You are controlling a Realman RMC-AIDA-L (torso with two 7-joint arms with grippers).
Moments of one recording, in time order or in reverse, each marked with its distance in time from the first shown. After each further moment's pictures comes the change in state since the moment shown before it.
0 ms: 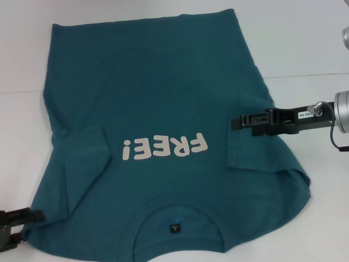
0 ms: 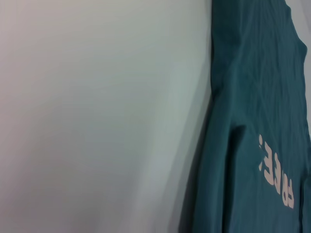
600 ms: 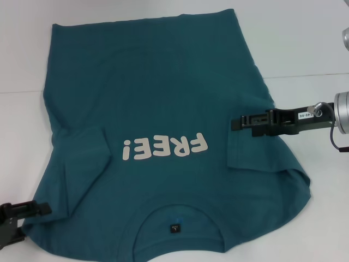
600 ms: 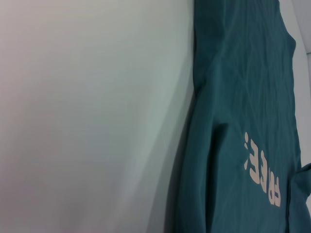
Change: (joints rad) left arm -0.029 0.000 0.004 -0.020 -0.009 -0.002 -0.013; right arm -0.002 0.002 0.002 0.000 0.000 0.000 0.000
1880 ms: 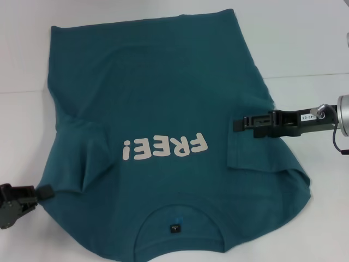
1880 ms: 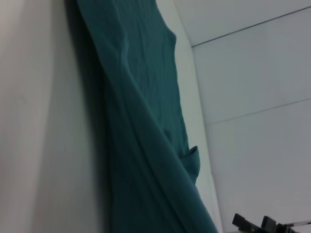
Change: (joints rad) left arm -0.001 0.017 -0.067 -0.051 -0.155 0.211 0.178; right arm -0.011 0.003 0.021 0.002 0.000 -0.009 -0.012
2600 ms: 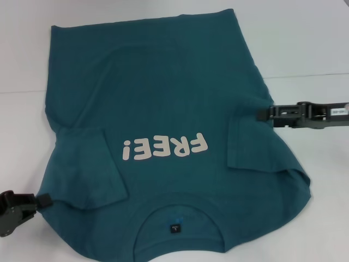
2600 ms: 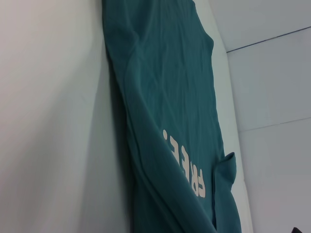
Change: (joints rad) left arm -0.001 0.000 0.000 -0.019 0.053 -0.089 -0.026; right arm -0.060 -0.038 0.114 -0.015 0.064 -0.104 -0.111
